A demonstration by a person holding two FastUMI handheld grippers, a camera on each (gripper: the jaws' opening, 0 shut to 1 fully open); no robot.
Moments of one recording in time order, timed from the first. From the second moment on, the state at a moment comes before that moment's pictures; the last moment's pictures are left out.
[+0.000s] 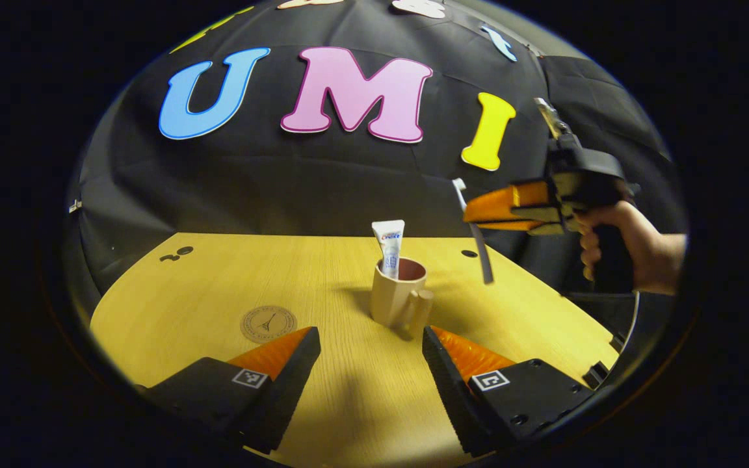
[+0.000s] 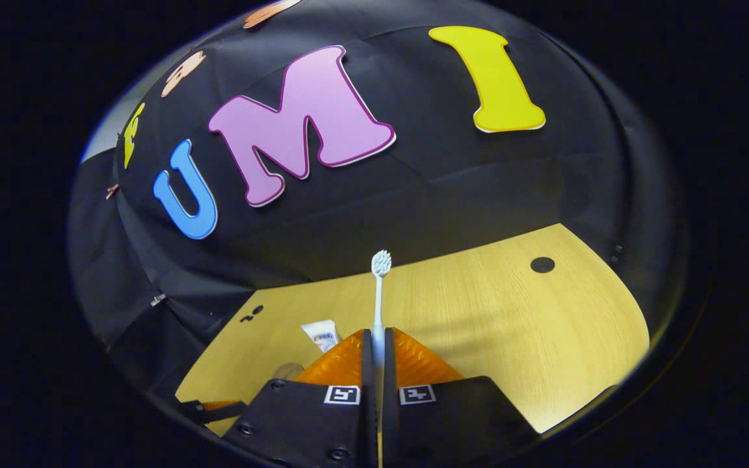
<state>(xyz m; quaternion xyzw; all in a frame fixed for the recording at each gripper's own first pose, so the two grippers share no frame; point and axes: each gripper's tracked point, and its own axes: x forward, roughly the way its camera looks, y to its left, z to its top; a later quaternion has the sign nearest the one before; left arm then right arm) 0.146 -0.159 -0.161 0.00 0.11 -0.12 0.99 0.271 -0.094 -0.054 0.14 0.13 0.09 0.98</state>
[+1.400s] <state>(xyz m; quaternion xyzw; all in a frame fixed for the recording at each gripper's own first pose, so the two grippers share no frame) 0.172 -0.153 -0.179 -0.05 0.12 -0.14 0.98 0.325 -0.060 -0.120 0.10 0.01 0.10 0.99</state>
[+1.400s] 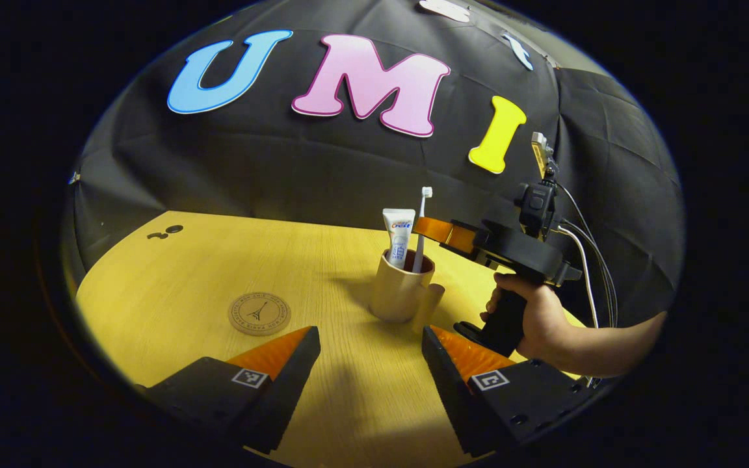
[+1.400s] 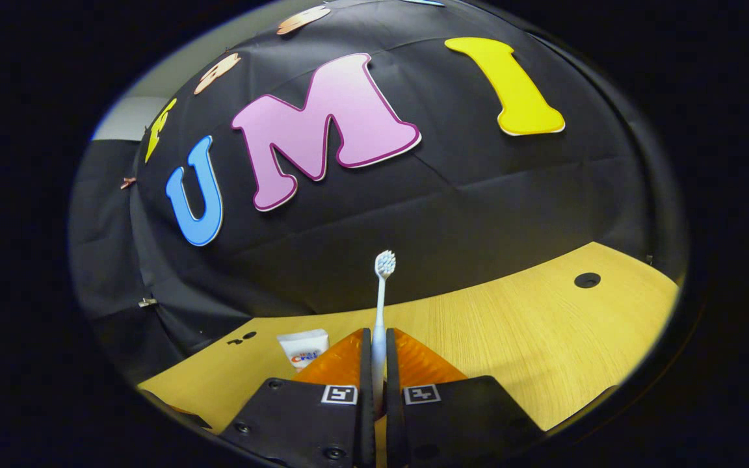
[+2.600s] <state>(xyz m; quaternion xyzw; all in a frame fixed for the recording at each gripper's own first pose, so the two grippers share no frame) 0.089 -0.050 -0.173 -0.02 0.15 -0.05 0.99 0.241 -0.031 -0.150 0.09 0.31 0.05 0.94</state>
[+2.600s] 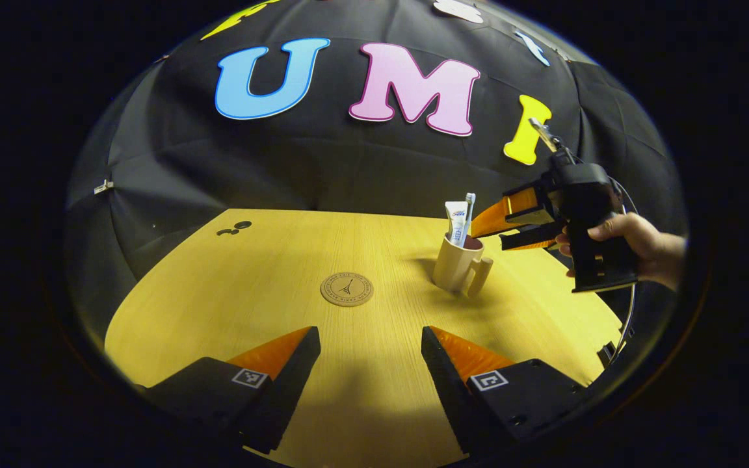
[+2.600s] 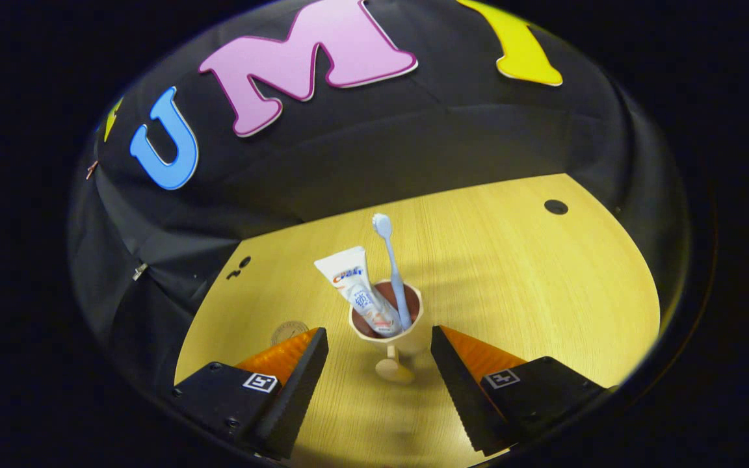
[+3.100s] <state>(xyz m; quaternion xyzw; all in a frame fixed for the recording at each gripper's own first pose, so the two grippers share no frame) 0.064 -0.058 -0.173 -0.05 0.18 -0.03 0.98 0.233 -0.040 -0.205 0.06 0.46 -0.01 0.88</state>
